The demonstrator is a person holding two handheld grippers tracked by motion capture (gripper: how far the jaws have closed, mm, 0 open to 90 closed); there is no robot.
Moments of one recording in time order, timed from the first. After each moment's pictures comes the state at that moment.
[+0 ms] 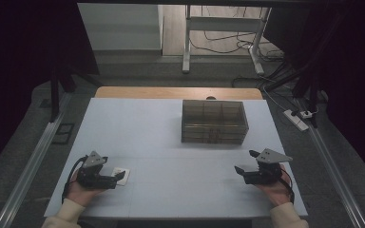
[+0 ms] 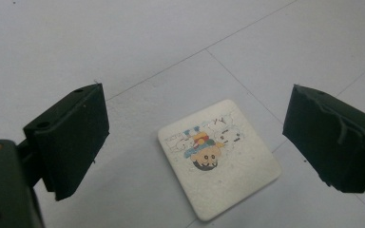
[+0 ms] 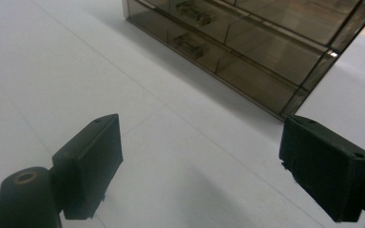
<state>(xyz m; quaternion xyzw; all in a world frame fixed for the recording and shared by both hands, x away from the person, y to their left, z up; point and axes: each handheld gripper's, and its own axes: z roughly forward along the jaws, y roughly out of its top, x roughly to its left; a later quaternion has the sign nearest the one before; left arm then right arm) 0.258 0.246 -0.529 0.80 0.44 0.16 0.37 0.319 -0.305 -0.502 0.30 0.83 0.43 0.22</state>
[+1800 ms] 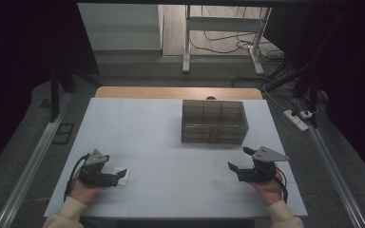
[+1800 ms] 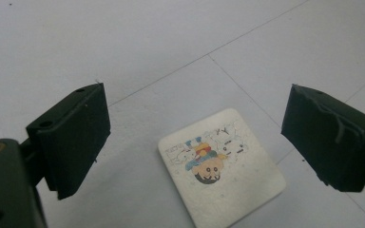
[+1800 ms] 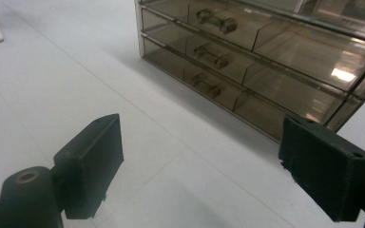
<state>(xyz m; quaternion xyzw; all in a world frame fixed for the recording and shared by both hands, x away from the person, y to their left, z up) 0.265 0.243 -0.530 0.80 0.45 0.16 0.37 0.316 -0.285 -0.491 0.30 0.80 0.47 0.22</state>
